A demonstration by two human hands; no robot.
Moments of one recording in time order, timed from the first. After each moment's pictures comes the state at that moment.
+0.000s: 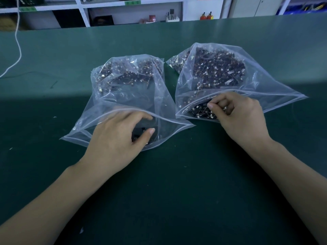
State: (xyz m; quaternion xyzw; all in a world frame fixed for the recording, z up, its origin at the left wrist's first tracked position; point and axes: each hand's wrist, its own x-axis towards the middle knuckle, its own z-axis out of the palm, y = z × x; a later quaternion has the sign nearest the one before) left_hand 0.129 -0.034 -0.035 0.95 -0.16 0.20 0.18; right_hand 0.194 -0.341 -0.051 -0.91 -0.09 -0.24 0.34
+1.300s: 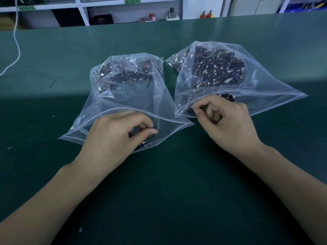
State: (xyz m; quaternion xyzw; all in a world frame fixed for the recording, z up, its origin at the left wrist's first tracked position) left_hand 0.129 -0.034 -0.028 0.91 -0.24 0.24 0.24; right_hand 0.172 -0.317 -0.048 -0.86 -0.22 -0.25 0.38
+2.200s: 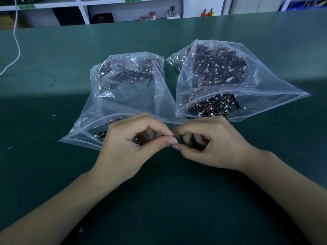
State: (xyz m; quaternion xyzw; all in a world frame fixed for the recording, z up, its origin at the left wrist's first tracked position) left_hand 0.116 -0.062 -0.038 0.79 -0.29 0.18 0.50; right_hand 0.154 -0.300 -0.046 -0.83 -0.41 -0.15 0.35
